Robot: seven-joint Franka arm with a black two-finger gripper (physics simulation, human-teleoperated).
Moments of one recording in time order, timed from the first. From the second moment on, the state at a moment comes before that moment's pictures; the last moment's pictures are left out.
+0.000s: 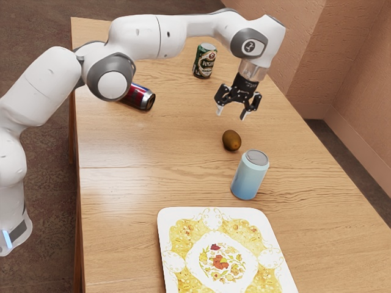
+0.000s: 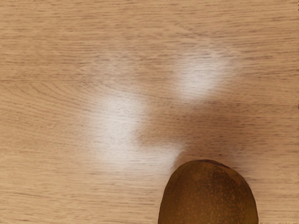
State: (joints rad) arm 0.31 0.67 -0.24 -0.88 0.11 1.37 -1.43
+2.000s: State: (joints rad) arm 0.35 0.63 -0.29 -1.01 0.10 1.48 -1.36
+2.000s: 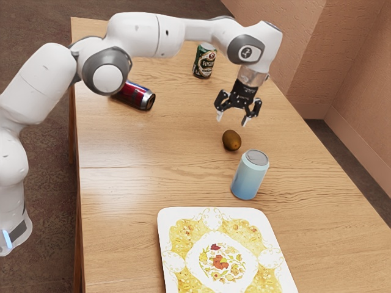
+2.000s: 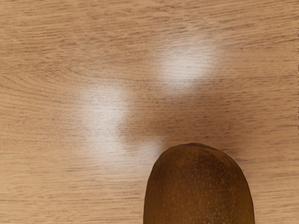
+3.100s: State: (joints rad) arm 0.35 0.66 -0.32 -1.11 0.07 1.61 -1.30
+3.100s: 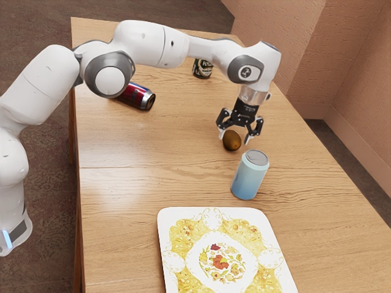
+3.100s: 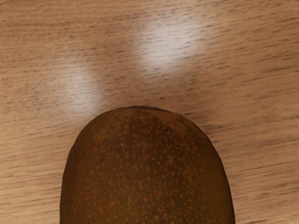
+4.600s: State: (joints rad) arm 0.34 0.55 -0.46 -0.99 0.25 1.55 -1.27
